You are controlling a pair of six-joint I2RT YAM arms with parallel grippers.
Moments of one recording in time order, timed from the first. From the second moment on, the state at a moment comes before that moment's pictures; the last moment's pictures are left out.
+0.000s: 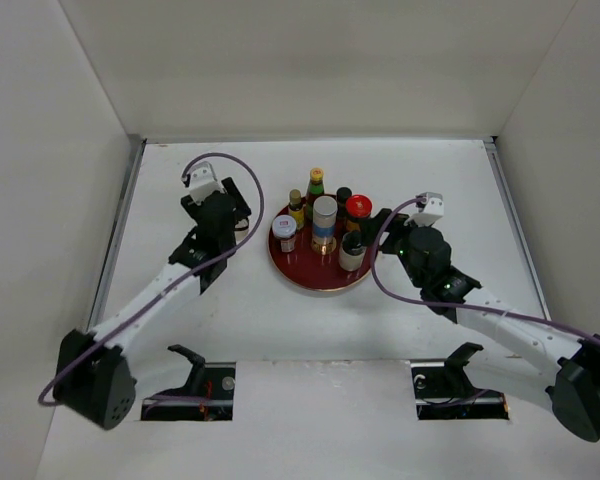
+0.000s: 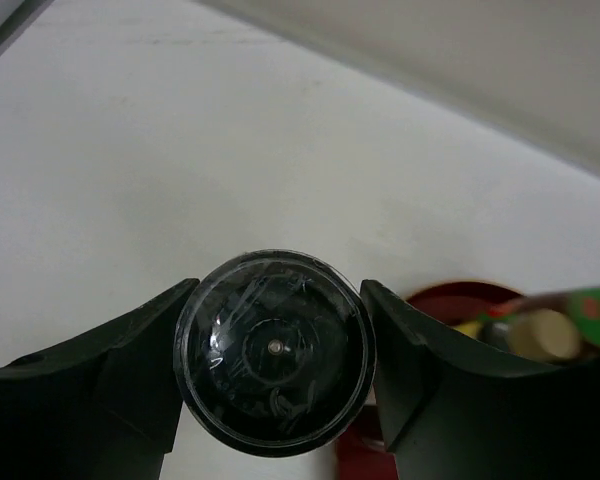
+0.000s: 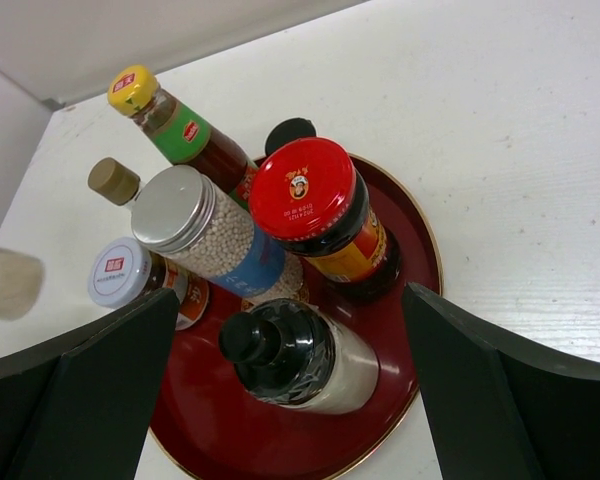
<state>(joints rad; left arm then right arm) -0.44 1.18 0.78 0.06 -0.67 -0.48 0.64 1.02 0.56 0.27 0.40 0.52</state>
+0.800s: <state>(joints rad) -0.98 1.39 0.82 0.23 -0.60 -0.39 0.52 0.89 0.48 0.30 0.42 0.62</state>
